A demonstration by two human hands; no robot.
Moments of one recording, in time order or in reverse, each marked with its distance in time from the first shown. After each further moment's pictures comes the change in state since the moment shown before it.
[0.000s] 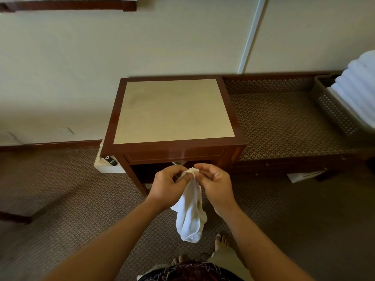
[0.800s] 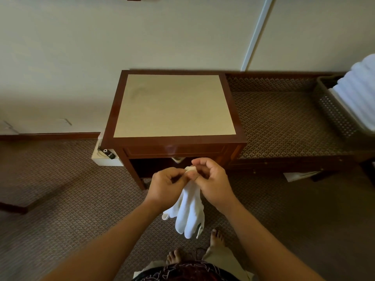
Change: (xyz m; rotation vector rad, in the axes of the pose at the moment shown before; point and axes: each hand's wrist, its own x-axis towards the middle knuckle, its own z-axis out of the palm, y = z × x) left_hand -0.011 -0.015 -0.003 -0.122 -0.001 -0.009; right_hand 0.001 -0.006 0.004 -0.228 -0.125 -0.083
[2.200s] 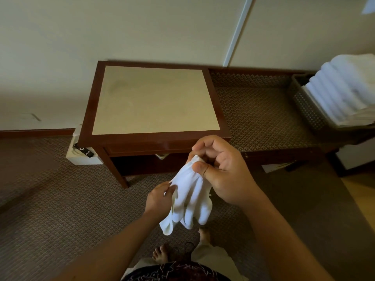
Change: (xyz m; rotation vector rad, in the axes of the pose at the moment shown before) left_hand 0.004 -0.097 0.048 0.222 -0.053 -0.257; right_hand -0.037 -0.103 -0.028 -0.164 -0.135 -0.245
